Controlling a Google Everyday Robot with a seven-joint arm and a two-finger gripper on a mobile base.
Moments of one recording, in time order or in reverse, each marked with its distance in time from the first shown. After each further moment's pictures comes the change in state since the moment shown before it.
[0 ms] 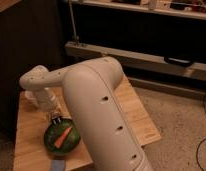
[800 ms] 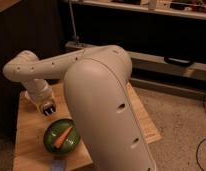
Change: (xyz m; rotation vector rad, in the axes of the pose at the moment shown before) arm 0.012 -0.002 -0.101 0.084 -0.141 -0.009
